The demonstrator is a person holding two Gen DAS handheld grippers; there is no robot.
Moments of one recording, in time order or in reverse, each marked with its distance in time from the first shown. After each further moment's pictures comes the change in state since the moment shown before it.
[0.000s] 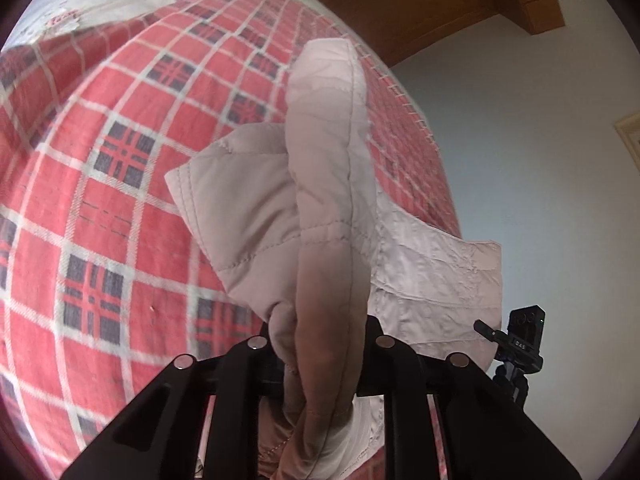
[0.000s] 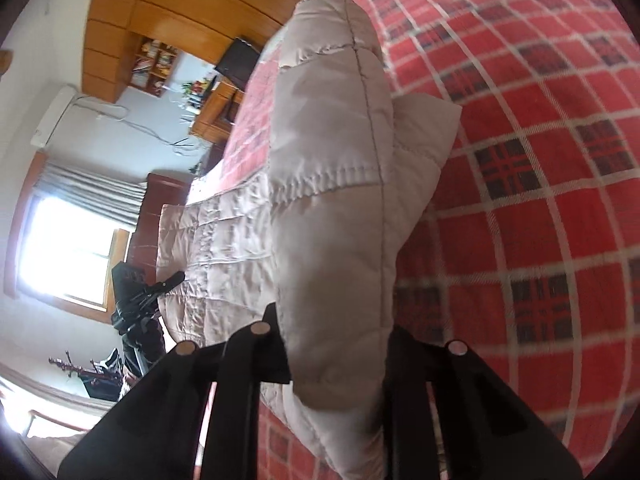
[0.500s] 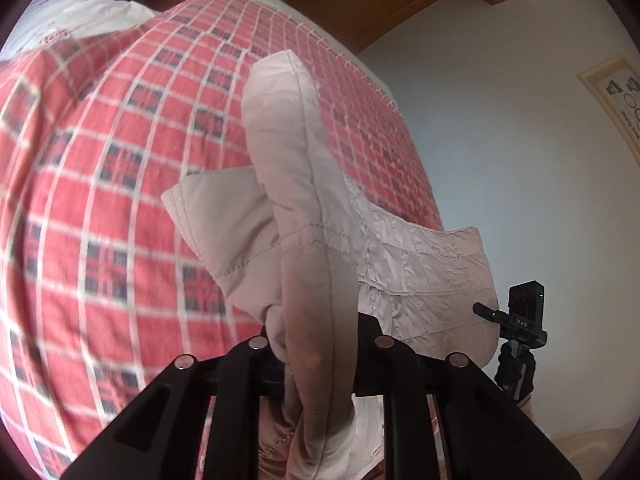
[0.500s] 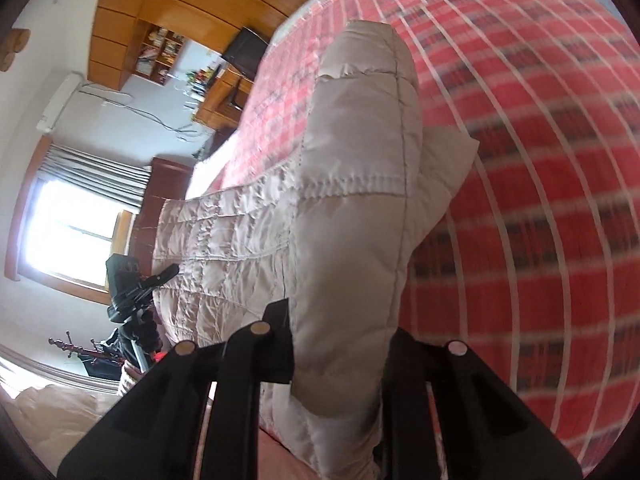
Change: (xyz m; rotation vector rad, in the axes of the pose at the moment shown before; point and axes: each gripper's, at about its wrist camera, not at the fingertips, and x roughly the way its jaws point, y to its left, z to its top) left arm -0.065 -0.023 -0.127 0.066 0.048 0.026; right arm -0.063 0.018 -0.119 0.015 0.041 -0.027
